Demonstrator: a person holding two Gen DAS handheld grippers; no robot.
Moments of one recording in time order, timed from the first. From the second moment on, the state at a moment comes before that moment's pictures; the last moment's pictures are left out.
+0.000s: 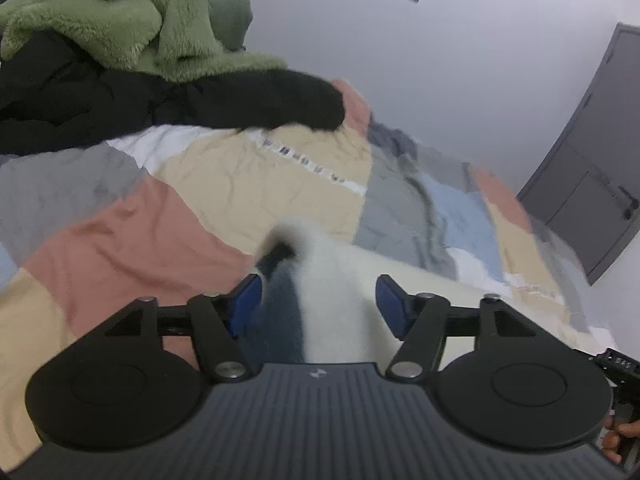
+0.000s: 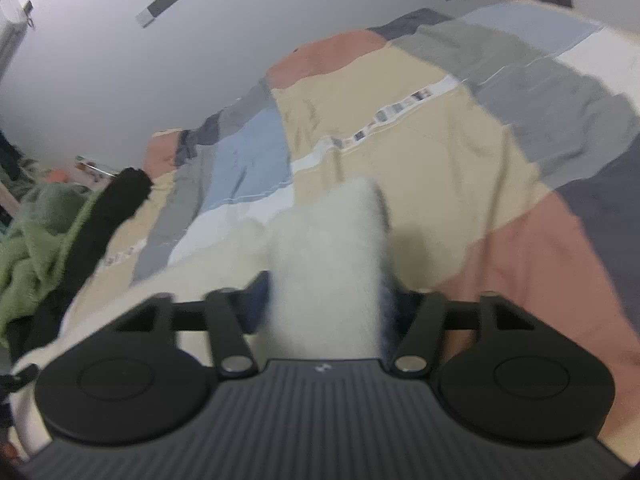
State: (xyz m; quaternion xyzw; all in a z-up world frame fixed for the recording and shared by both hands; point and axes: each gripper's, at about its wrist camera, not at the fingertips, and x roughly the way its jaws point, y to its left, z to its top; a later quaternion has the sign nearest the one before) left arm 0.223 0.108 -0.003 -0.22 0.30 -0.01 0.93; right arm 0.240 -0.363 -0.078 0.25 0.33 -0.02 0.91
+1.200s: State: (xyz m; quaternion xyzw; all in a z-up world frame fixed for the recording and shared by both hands) left arm 0.145 0.091 -0.094 -0.61 0.34 -0.04 0.72; right arm 0.180 -0.281 -0.057 0.16 0.29 0.08 0.94
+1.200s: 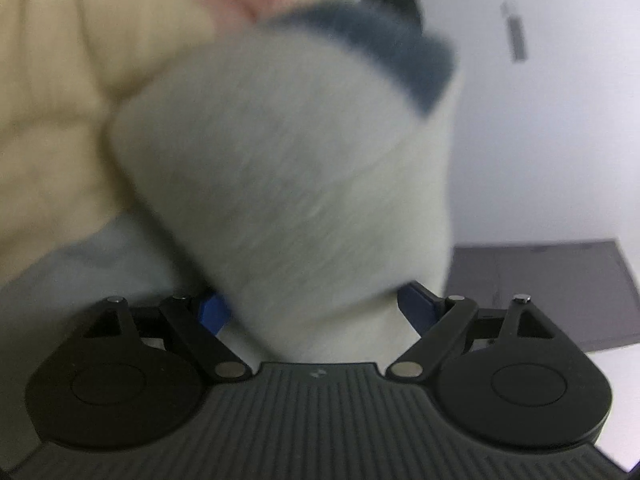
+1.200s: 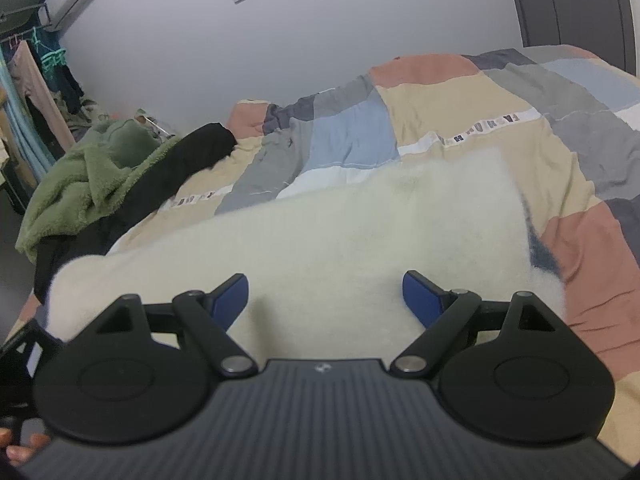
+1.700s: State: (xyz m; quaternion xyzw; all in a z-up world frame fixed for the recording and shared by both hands) left arm 0.160 0.086 -0.099 -0.62 0.33 -0.04 0.72; right arm 0.171 -0.288 -0.052 0.23 0.29 0.11 0.92
